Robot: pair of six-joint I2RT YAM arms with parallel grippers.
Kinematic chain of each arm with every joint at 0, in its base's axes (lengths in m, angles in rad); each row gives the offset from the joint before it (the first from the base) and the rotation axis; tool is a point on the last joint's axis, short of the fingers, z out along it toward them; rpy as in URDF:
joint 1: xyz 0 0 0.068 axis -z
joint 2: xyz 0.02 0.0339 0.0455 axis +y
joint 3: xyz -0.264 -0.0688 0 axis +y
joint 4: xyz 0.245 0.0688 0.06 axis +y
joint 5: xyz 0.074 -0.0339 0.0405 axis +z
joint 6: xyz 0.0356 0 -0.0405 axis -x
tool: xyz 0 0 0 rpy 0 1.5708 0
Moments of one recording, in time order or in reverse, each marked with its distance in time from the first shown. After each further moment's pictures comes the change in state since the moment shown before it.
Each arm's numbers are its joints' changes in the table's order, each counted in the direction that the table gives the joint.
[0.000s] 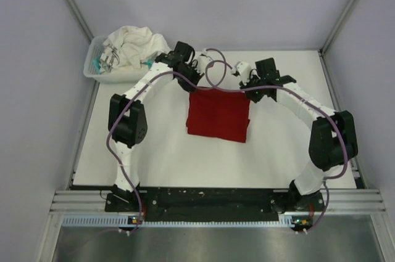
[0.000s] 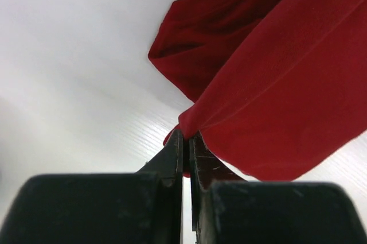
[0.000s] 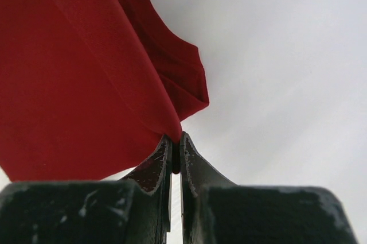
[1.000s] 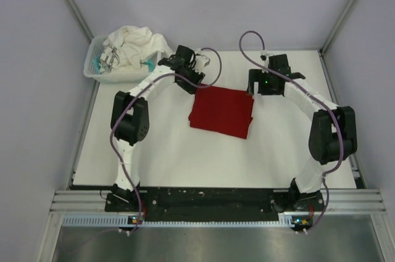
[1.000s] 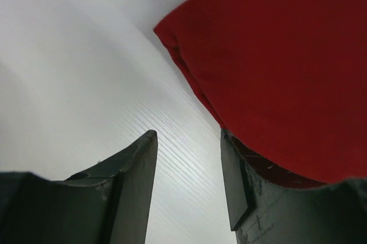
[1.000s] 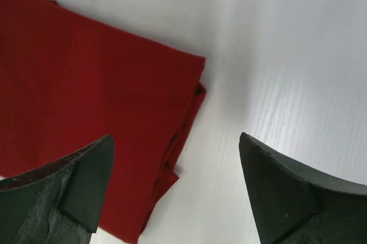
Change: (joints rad) left arm -0.002 0.106 0.010 -0.174 0.175 0.171; right arm 0.130 0.101 -0.052 -0.053 -0.131 -0.669
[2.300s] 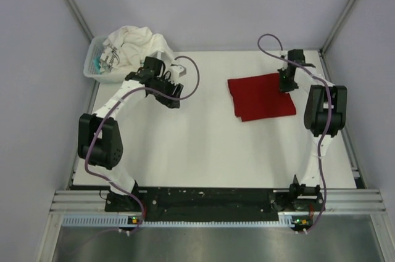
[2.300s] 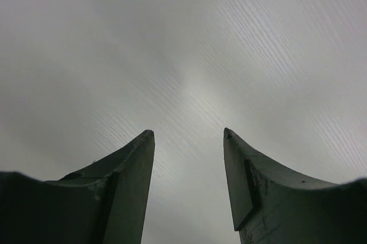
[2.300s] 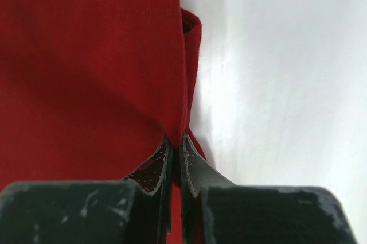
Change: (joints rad) left arm -0.147 -0.462 0.504 -0.015 -0.269 -0.040; right arm 0.227 0.342 -0.248 0.077 -0.091 0.179
